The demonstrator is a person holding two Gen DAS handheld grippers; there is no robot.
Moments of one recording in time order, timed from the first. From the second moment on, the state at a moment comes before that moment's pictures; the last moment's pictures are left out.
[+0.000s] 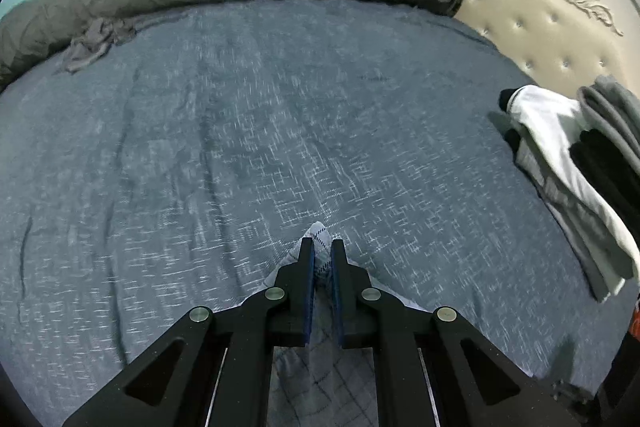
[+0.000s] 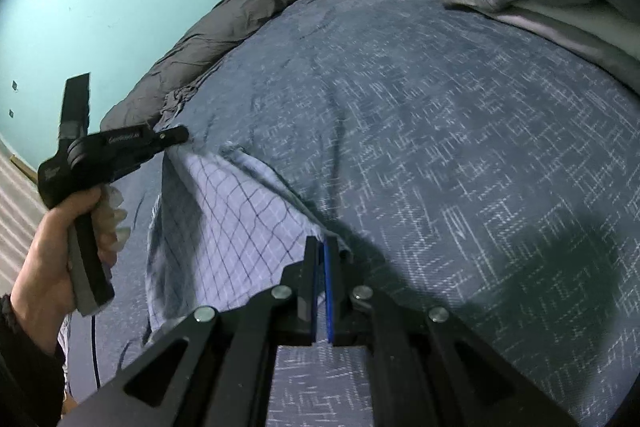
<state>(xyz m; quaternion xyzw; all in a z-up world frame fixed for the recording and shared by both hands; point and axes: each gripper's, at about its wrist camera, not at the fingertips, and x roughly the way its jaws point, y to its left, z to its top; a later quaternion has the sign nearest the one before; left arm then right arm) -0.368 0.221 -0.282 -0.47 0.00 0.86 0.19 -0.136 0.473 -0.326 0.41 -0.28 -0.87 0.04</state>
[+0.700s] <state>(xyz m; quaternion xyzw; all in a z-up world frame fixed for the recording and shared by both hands) -0.326 0.115 -0.289 -0.49 0.03 0.85 0.17 -0.140 0.469 -0.338 0.42 -0.30 -0.86 0.04</state>
